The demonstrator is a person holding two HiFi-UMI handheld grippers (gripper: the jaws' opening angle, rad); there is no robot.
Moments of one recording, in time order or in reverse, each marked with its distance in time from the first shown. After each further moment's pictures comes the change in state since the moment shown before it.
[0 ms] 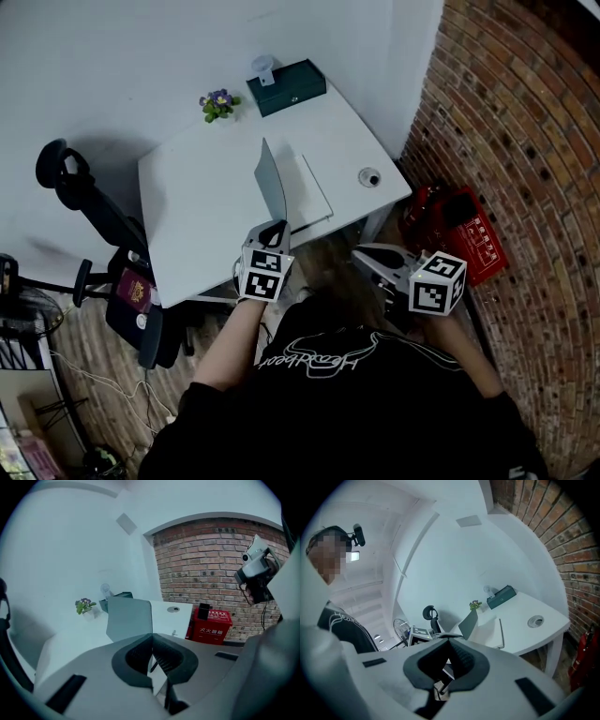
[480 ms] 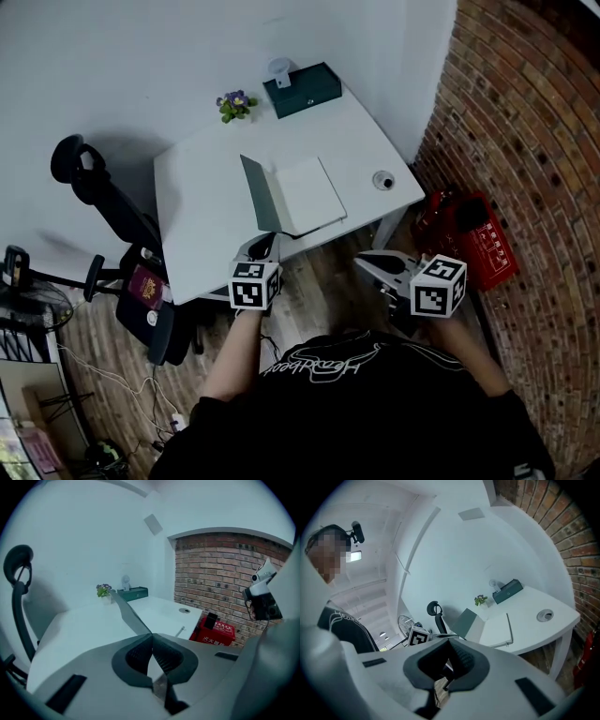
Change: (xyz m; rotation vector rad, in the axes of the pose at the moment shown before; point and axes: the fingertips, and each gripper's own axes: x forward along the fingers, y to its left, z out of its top) left arm -0.038 0.041 -0.037 -0.239 0.000 0.076; right arm 0.018 0.013 -0.014 -0.002 0.054 0.055
